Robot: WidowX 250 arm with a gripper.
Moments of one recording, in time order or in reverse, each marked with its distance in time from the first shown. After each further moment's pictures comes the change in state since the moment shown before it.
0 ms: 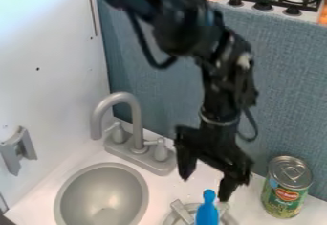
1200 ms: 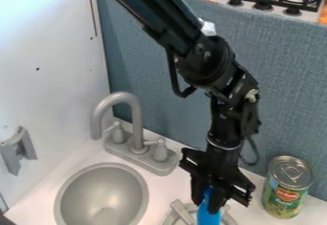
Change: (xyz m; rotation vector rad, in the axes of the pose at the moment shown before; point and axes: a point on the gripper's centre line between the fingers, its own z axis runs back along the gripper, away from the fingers) arm 0.009 -0.006 -0.059 0.012 0.133 -0.044
